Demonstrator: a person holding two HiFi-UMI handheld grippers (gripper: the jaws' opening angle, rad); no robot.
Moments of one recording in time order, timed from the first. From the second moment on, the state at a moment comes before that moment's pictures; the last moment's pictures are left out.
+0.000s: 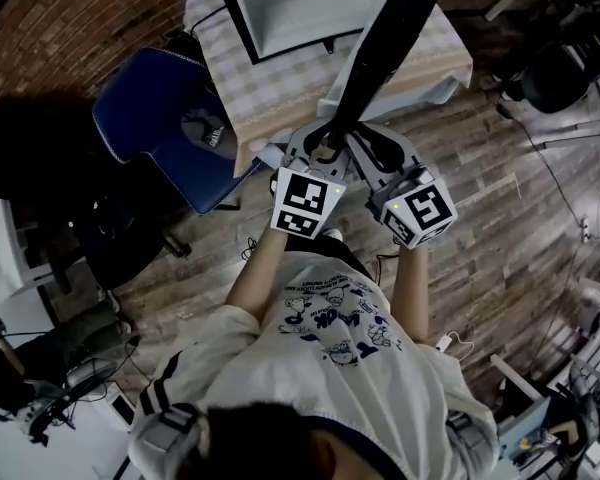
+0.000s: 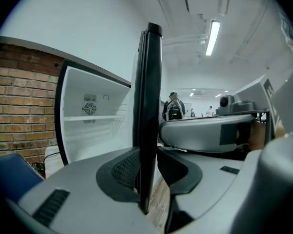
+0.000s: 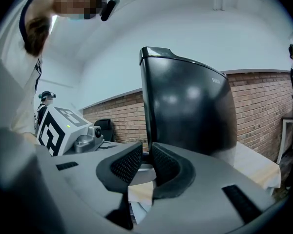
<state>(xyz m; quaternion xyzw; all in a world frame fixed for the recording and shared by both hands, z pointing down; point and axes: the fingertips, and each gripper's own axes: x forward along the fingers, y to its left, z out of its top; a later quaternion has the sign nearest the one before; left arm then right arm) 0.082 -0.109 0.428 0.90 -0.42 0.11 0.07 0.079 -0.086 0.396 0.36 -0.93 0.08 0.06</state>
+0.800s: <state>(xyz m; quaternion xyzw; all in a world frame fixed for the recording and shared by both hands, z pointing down) -0.014 -0.181 0.428 0.88 -0.45 0.12 0.07 0.004 -0.142 0.393 0.35 -0.93 0.08 0.05</state>
